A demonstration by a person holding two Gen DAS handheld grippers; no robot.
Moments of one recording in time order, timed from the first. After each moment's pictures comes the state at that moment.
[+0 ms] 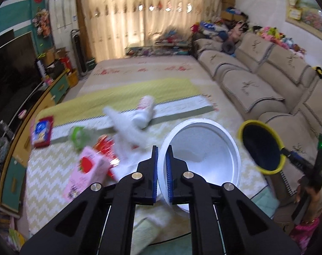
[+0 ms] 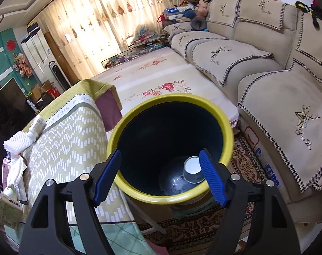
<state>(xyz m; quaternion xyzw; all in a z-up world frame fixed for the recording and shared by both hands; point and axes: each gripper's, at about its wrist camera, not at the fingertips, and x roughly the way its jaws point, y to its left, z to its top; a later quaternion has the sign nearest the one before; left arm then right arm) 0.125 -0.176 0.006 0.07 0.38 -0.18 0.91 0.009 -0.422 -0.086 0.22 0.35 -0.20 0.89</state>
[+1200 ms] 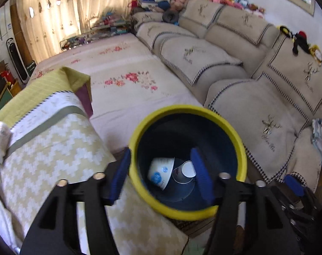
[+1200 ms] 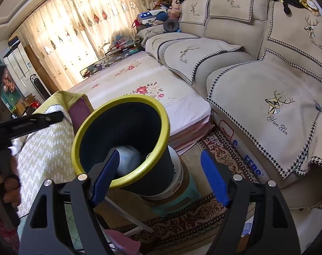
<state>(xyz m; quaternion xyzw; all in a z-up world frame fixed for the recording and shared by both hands) 0.151 -0.478 -0.091 0.12 0.43 -0.33 0.83 -0.058 -0.465 -0.088 0.24 0.34 -0.27 0.87</state>
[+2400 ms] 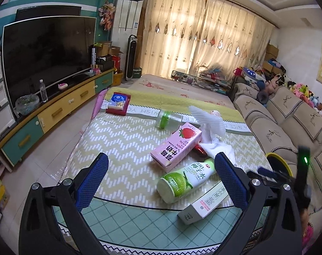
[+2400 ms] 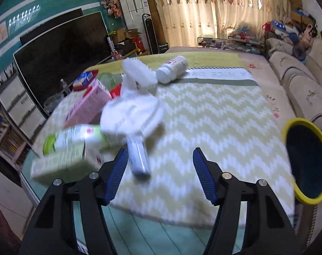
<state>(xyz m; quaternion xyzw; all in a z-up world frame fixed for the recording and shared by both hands) 0.011 0.045 0.000 -0.07 0.31 -0.04 0.95 0.110 -0.149 -0.056 0.08 0.40 0.08 0.91</state>
